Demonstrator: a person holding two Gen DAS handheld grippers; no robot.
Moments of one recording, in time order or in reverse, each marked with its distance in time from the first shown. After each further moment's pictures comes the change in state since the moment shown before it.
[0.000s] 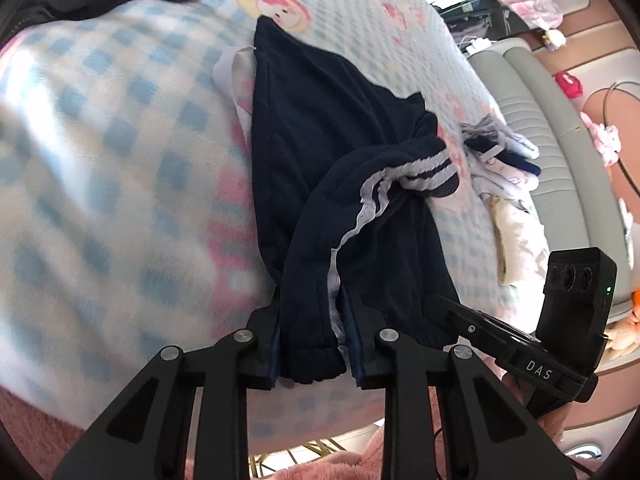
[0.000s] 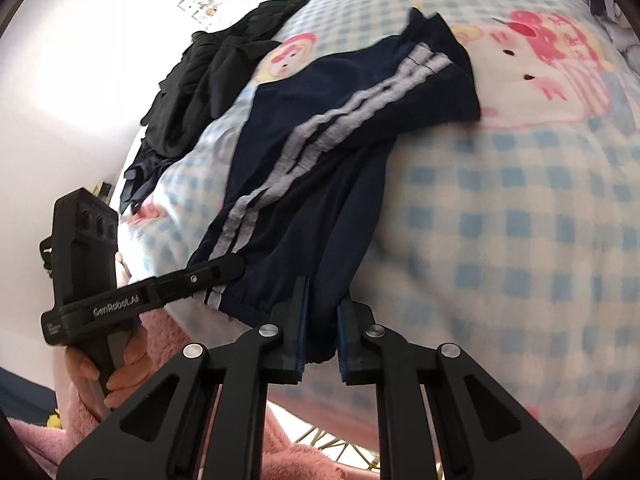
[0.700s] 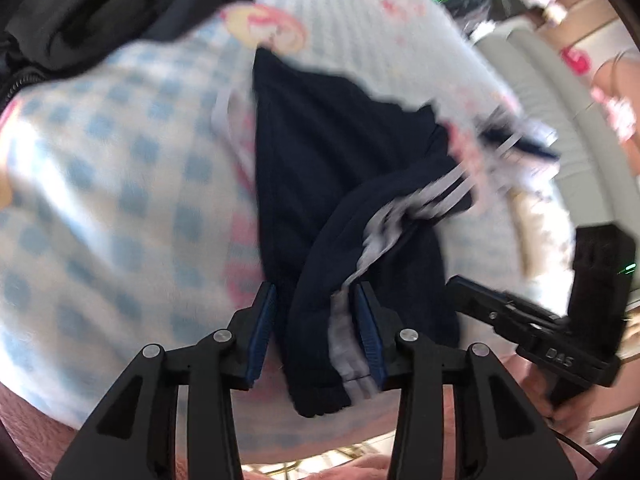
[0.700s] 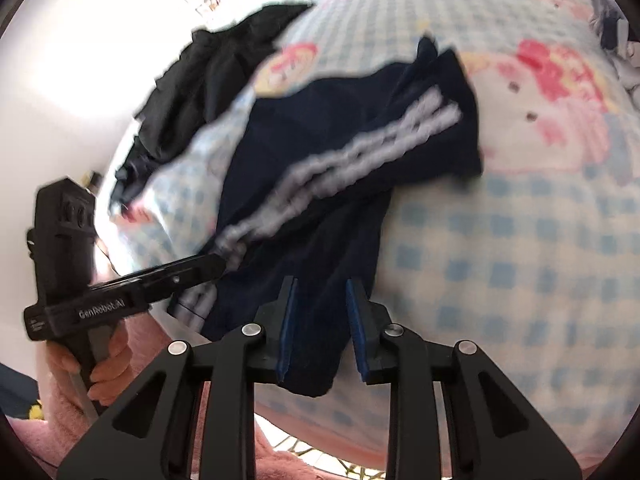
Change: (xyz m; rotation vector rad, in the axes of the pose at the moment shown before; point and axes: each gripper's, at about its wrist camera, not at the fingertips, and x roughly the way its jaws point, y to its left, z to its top) left arm 0.014 -0.007 0.009 0.064 0.027 0.187; right arm 0.007 -0.002 0.017 -0.057 0.027 -0.105
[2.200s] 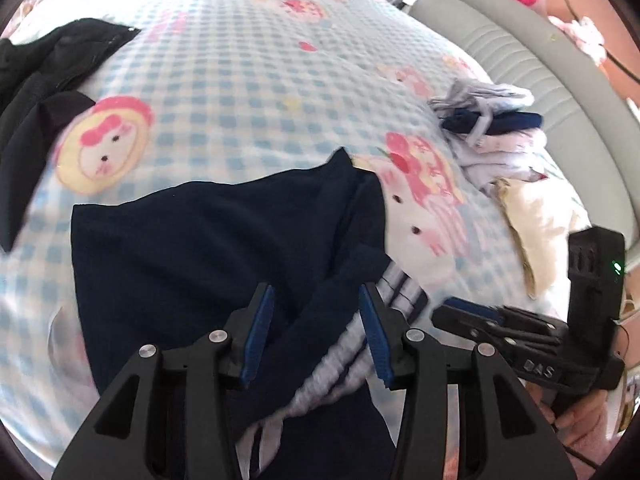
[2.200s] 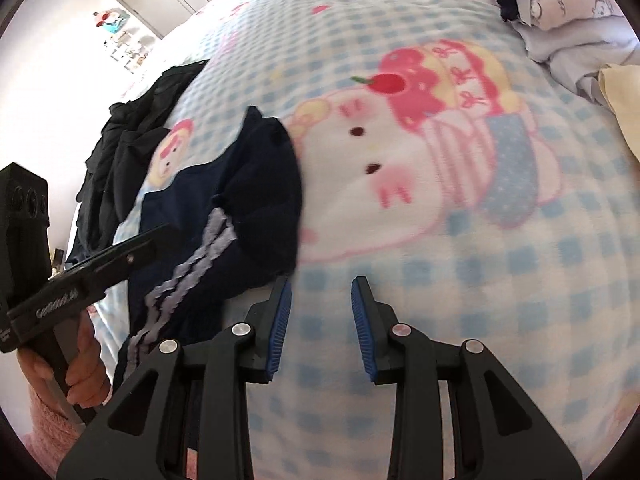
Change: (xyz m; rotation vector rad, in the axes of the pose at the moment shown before) left arm 0.054 -0.111 0.116 0.300 -0.053 -0.040; right arm -0.035 -0.117 0.049 0.228 -0.122 -0.086
